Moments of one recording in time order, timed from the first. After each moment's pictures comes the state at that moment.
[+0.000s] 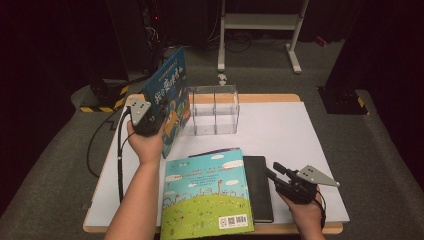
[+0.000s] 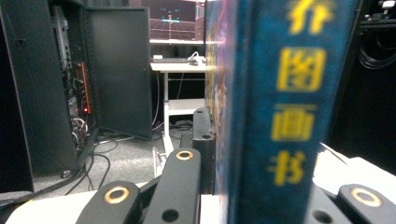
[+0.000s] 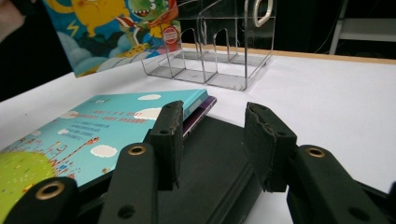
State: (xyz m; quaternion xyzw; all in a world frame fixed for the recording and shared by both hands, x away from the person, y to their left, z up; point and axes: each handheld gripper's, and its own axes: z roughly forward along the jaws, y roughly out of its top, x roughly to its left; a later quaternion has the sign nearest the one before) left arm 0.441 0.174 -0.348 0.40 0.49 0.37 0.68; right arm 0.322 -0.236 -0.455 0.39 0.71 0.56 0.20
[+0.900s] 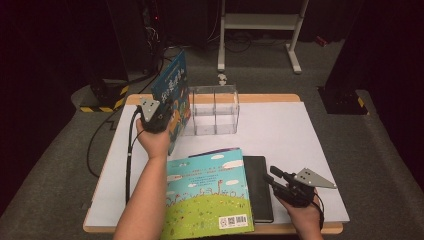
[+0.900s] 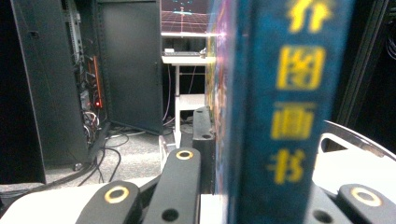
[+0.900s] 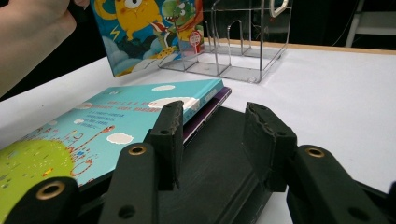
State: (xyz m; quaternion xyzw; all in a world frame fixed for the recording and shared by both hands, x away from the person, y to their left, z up) left arm 0.468 0.168 -0.380 0.39 0.50 0.38 0.67; right arm 0.317 -0.232 -0.459 0.38 0.72 0.56 0.19
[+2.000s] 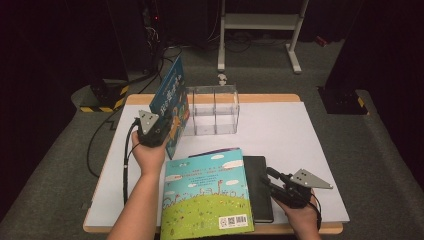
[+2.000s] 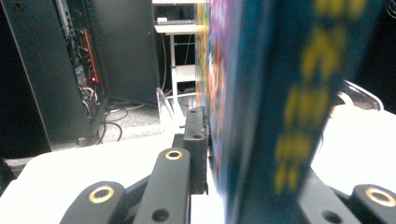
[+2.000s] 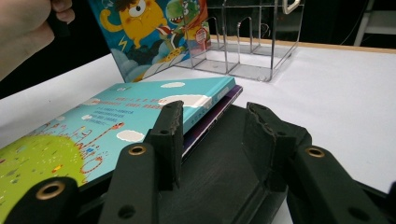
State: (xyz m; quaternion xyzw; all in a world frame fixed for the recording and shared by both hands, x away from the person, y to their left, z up) left arm 0.431 0.172 -0.396 0.45 0.52 0.37 0.63; right arm 0.316 -0.224 -0.460 0.37 0.72 0.56 0.18
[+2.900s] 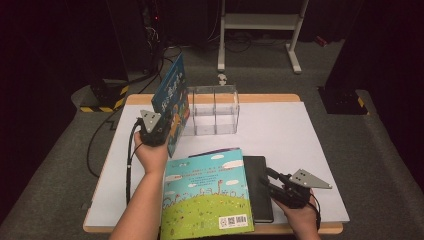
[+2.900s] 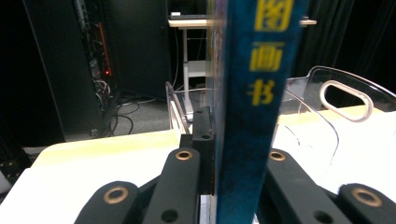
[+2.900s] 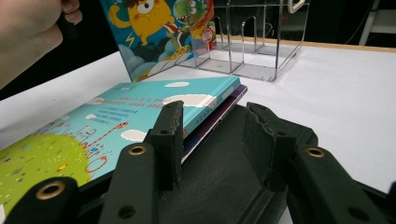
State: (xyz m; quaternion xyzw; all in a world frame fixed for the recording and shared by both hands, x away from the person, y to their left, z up) left arm 0.441 0.166 -0.397 0.43 0.54 0.38 0.61; right arm 0.315 -0.222 -0.460 0.36 0.72 0.56 0.18
